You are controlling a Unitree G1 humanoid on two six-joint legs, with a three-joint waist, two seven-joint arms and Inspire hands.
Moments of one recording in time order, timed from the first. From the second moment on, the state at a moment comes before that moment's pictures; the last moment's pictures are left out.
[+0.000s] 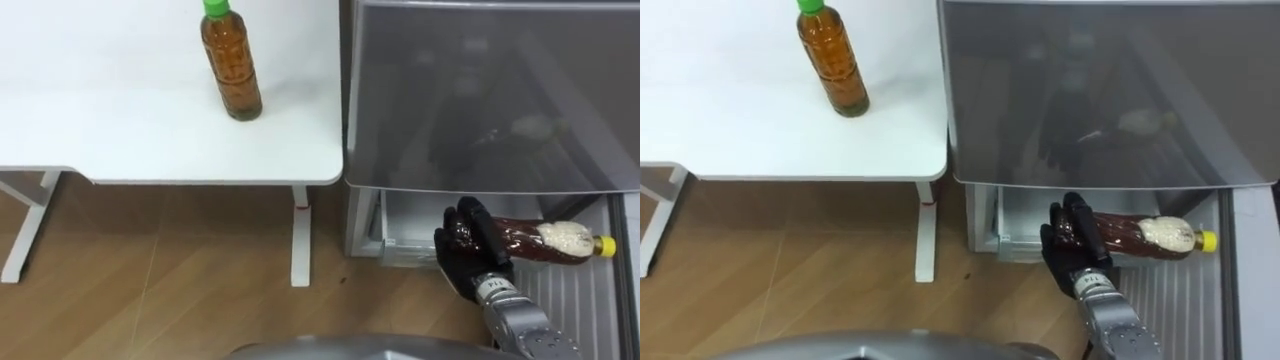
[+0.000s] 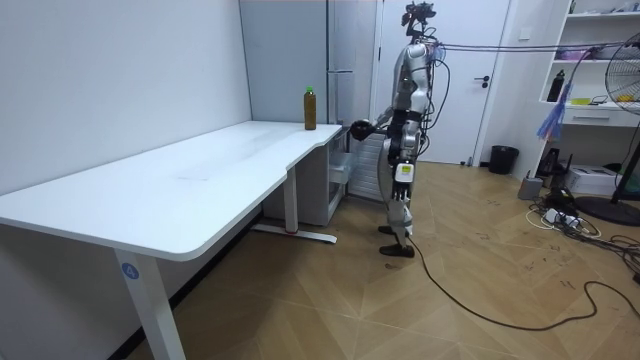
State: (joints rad) left arm 0.33 0.20 -0.02 1.10 -0.29 0.18 0.01; right arm 0.18 -0.22 0.02 0.67 1.56 0.12 0.03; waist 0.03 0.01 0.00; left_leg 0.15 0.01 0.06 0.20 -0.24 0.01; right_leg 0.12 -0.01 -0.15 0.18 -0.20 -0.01
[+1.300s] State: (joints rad) left arm 0.07 0.22 -0.16 1.21 -0.31 0.19 -0.05; right arm -0.42 -0.30 -0.10 1.27 1.47 0.14 0.08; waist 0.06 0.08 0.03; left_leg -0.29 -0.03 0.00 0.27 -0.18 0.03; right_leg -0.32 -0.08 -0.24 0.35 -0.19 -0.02
